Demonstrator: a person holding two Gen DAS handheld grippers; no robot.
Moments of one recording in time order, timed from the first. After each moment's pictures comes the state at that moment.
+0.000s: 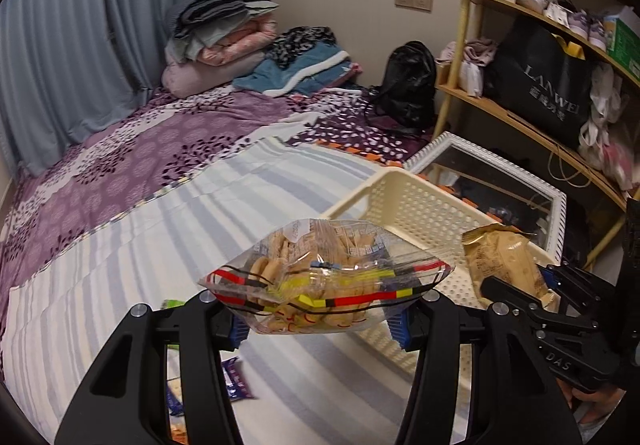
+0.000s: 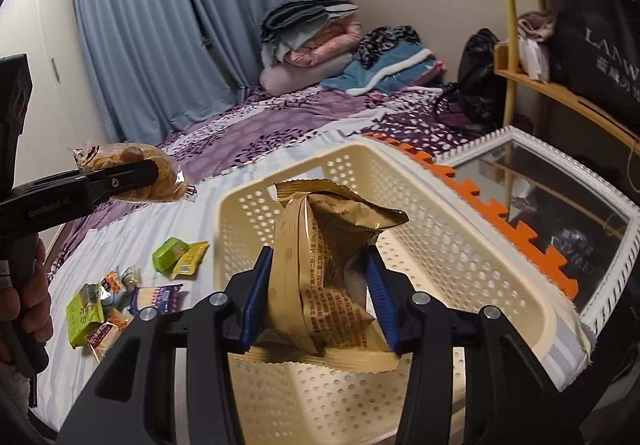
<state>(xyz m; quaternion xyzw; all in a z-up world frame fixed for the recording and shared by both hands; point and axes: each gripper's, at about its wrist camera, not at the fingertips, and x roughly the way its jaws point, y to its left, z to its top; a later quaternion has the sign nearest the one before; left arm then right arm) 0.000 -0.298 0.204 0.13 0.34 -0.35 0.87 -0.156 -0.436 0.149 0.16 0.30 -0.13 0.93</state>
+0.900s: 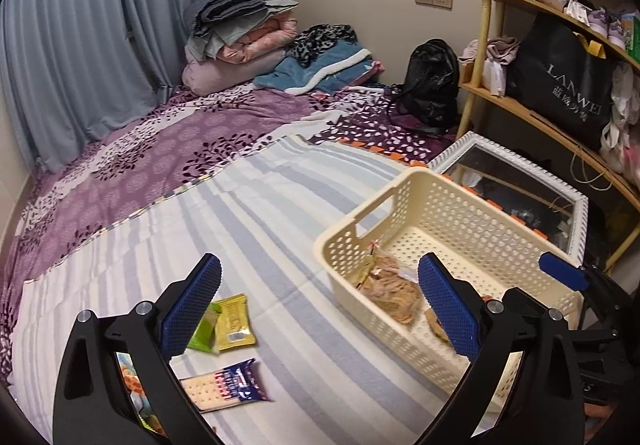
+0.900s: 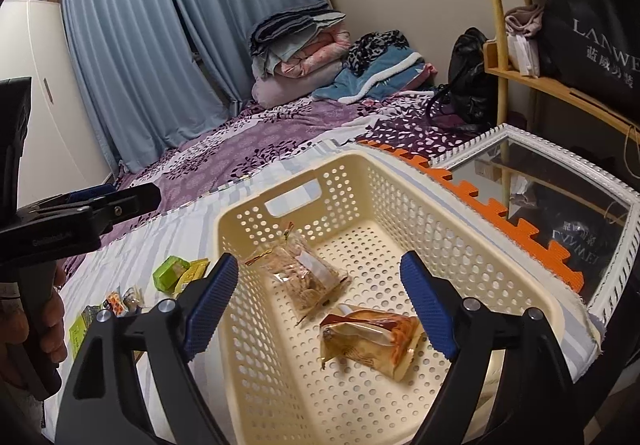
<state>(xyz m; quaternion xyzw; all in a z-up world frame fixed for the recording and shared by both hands) 0.010 -0.290 0.197 0.14 0.33 -0.30 0.88 -0.155 -0.430 0.151 0.17 0.28 -0.14 0.93</state>
